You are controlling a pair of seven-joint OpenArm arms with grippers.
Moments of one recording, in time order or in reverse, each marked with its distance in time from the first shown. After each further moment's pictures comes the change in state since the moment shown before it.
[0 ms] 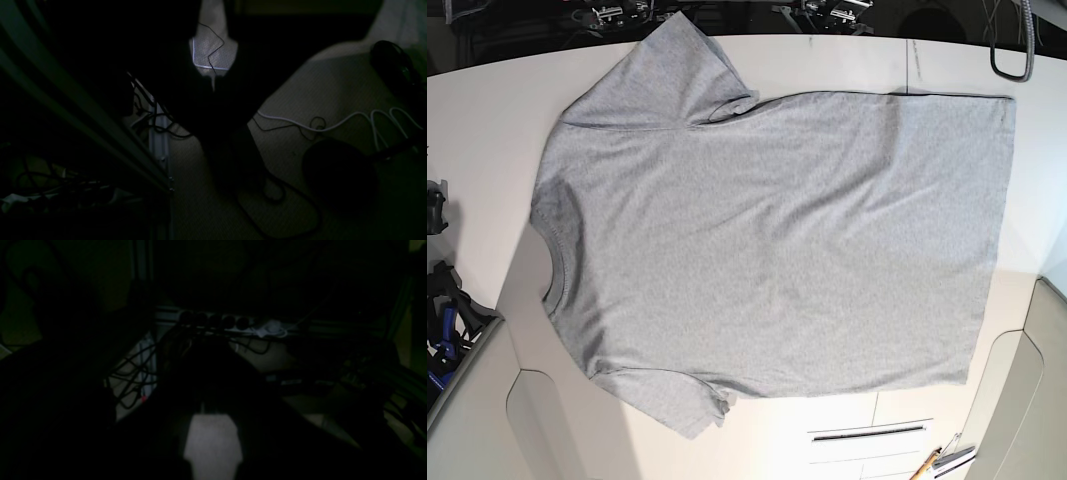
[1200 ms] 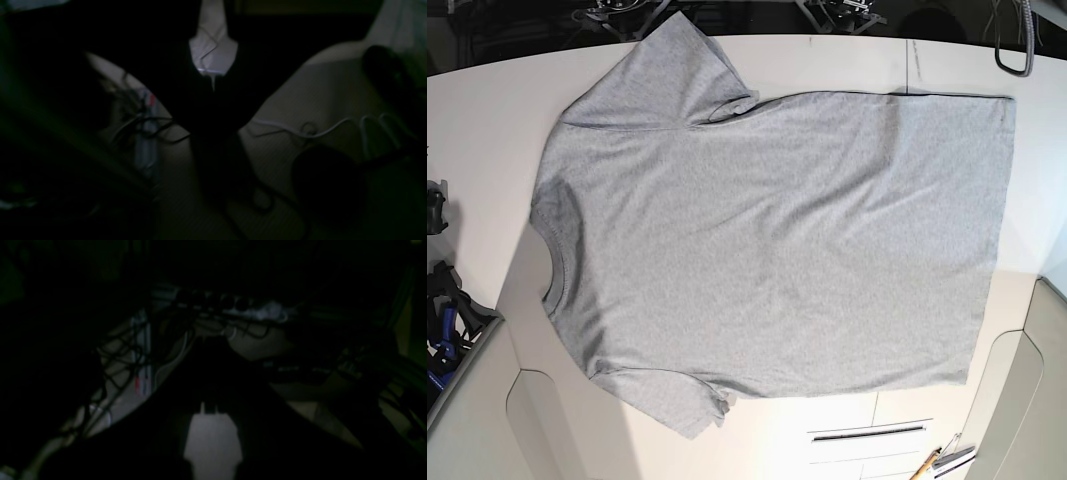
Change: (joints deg) left arm 3.5 -3.7 0.0 0.4 -0.3 0.0 -2.4; right arm -3.9 0.8 0.1 0.1 -2.2 0.0 0.3
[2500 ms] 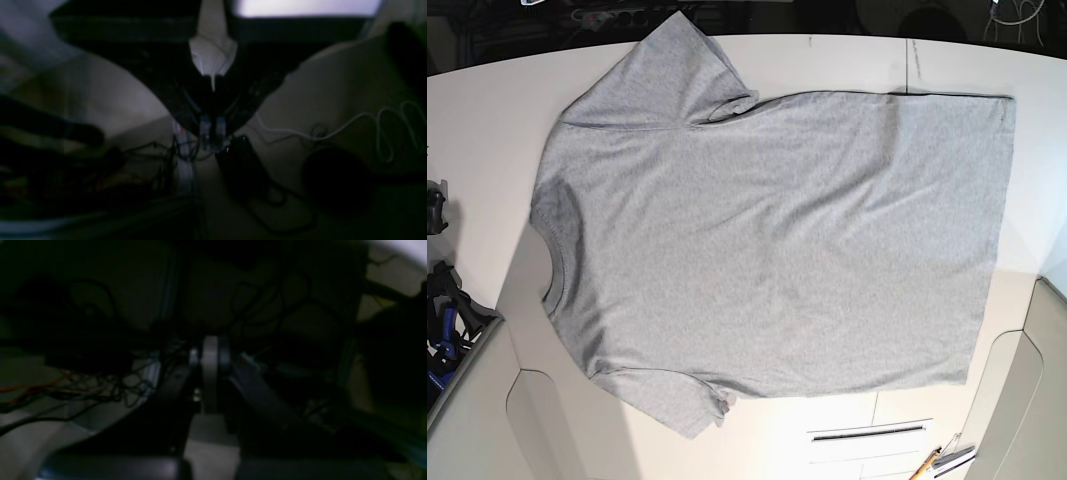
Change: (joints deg) left arm 59.8 -25.8 -34.5 71.8 -18.3 -41.1 9.6; right arm -56.5 25.0 15.3 83.2 4.1 2.6 -1.8
